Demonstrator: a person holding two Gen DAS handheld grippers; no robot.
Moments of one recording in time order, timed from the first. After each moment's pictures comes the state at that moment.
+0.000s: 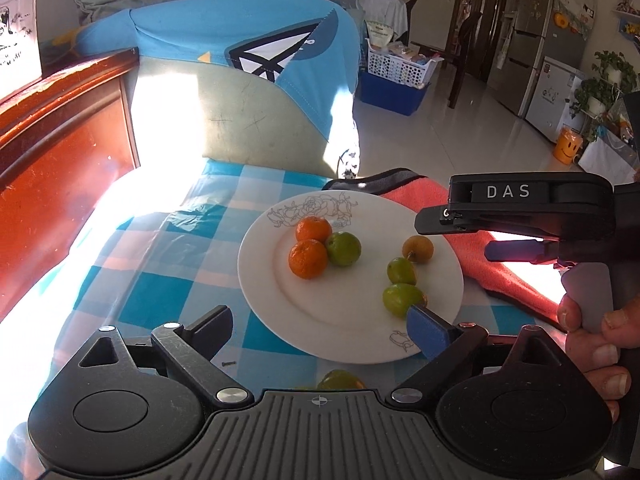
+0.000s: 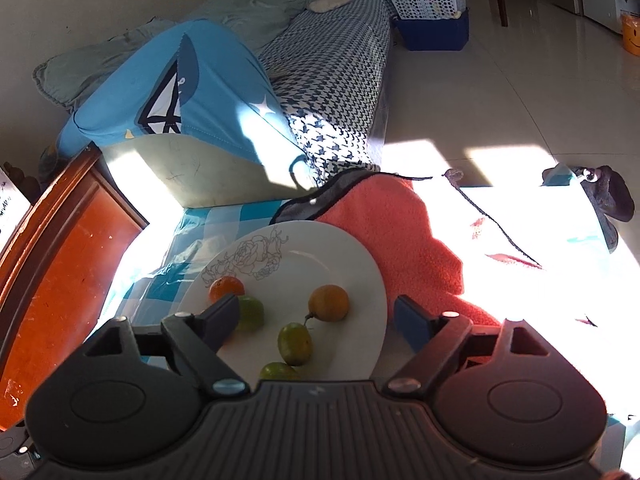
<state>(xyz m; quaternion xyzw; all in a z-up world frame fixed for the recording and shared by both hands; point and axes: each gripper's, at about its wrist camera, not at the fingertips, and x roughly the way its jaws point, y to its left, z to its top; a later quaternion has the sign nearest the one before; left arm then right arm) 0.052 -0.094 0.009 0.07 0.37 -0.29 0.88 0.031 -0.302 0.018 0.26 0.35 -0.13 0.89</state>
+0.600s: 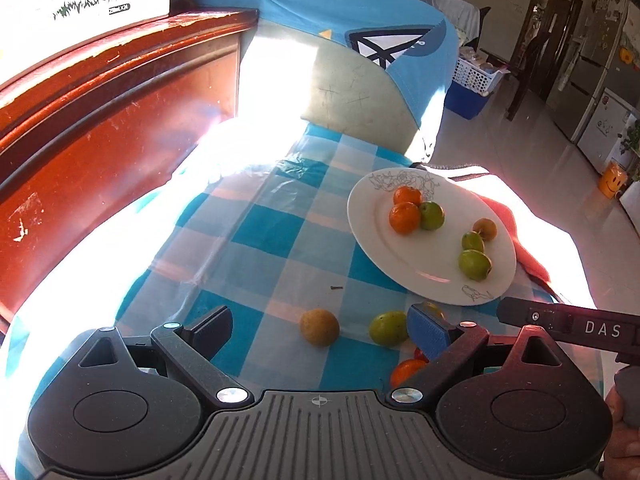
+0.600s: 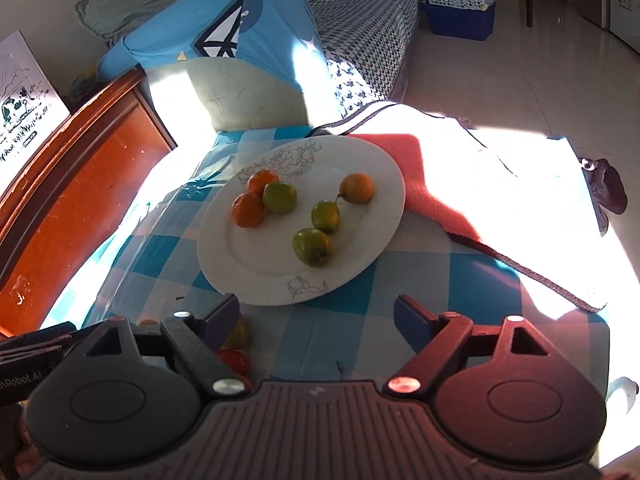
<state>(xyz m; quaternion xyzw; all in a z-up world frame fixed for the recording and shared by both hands) 0.036 -0.006 0.016 0.01 0.42 -0.20 0.89 -0.031 -0.239 0.016 0.21 0.40 -0.09 0.89</state>
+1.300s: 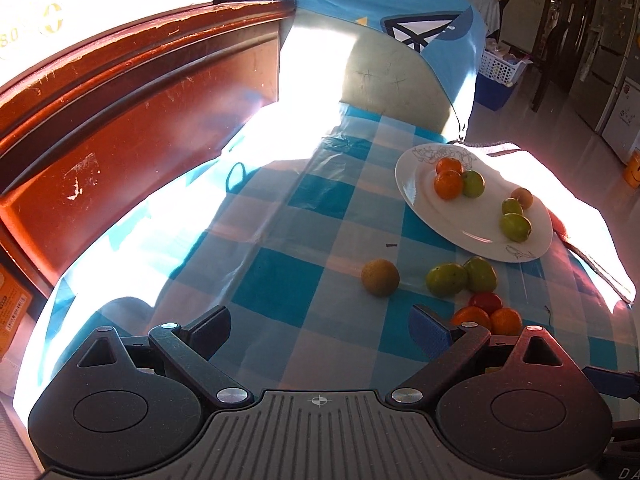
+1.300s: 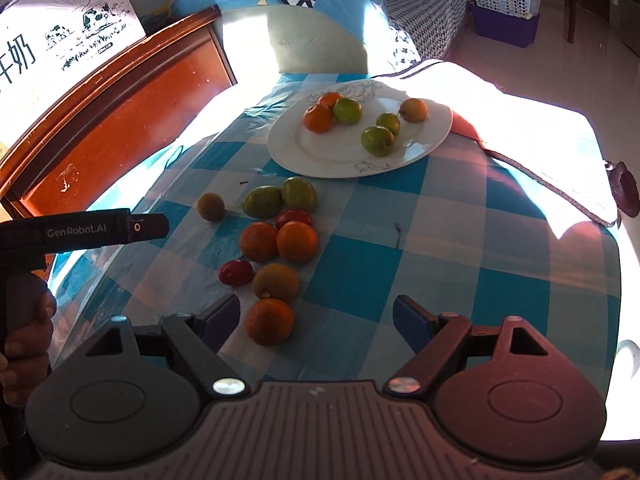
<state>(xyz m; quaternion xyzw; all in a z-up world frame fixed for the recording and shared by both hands) 0.014 0.022 0.000 0.04 0.41 -0.17 0.89 -0.102 -0.173 0.003 0.16 0.42 -0.04 0.90</state>
